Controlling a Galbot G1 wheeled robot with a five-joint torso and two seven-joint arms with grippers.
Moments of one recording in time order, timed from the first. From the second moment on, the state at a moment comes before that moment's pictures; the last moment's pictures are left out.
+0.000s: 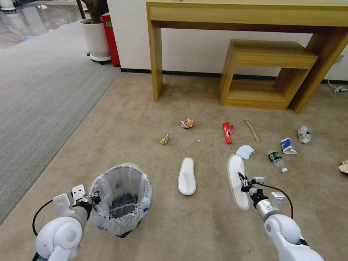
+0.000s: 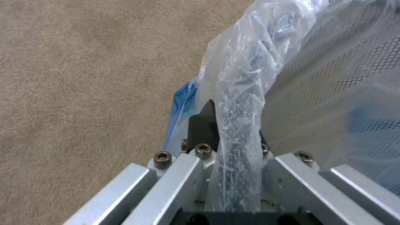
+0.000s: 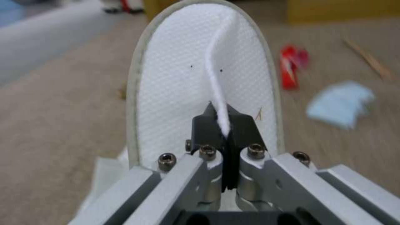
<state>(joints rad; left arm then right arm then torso) 1.50 -1.19 -0.66 -2.08 -0.91 0.64 -0.51 -1.30 1.12 0.54 1.57 0.56 0.04 -0.25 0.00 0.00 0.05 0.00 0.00</state>
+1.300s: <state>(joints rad) 1.49 -1.11 -0.52 -2.08 -0.85 0.65 -0.49 -1.23 0.93 0.38 1.83 0.60 0.23 -0.76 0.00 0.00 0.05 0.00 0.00</state>
